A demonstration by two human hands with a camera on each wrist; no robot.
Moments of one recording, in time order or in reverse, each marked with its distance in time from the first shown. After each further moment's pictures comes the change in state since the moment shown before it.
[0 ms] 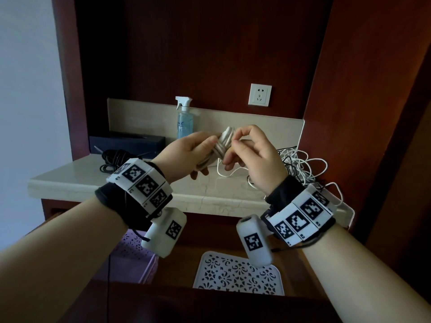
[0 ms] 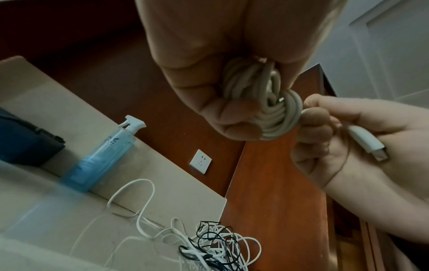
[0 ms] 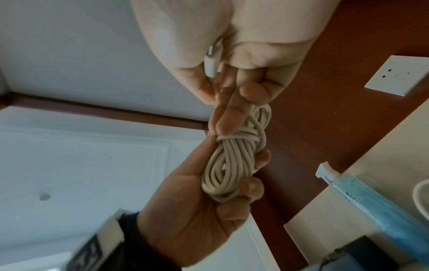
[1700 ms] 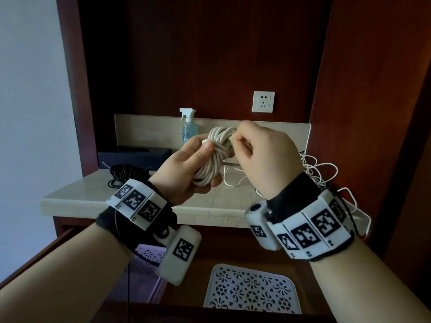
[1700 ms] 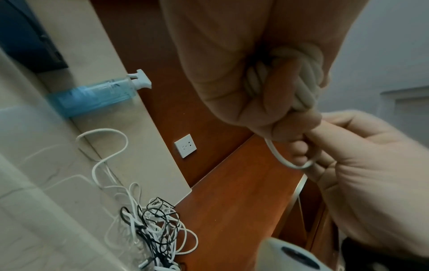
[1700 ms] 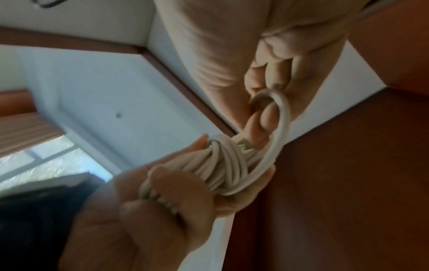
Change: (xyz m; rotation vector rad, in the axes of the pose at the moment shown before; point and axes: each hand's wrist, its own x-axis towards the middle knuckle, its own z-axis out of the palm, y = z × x) left_hand -0.010 0.010 0.001 -0.810 -0.124 -0.012; right_hand 0.013 -0.029 0.004 -0.920 0.250 -0.405
